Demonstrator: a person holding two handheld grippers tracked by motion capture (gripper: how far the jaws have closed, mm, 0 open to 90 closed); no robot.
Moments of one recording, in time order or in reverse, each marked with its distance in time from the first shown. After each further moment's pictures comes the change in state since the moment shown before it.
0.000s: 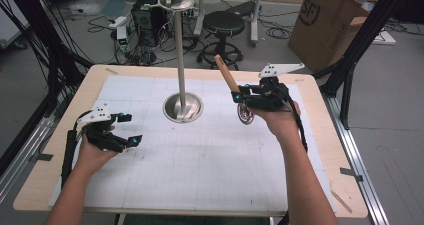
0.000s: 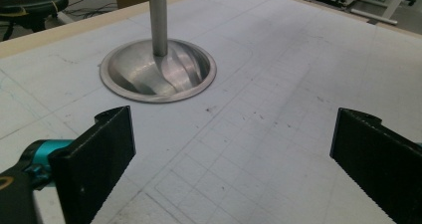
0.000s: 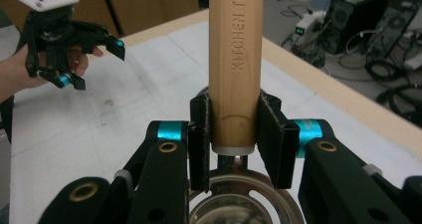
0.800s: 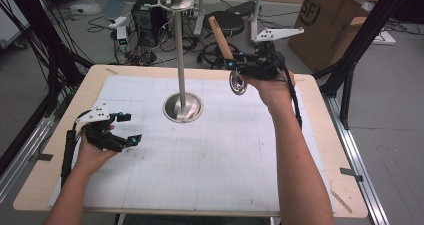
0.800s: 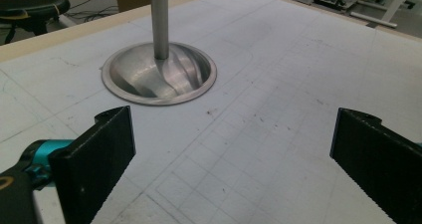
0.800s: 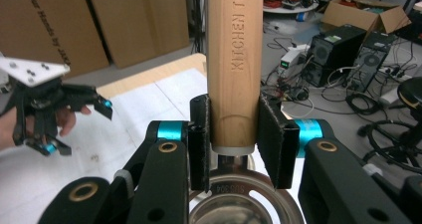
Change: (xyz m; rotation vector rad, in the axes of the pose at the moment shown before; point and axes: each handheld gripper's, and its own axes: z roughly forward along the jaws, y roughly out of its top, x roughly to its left) left arm -0.001 0.001 -0.001 -0.011 -0.001 -0.004; right arm -0.010 0.071 0.005 -0.099 -0.034 -0.018
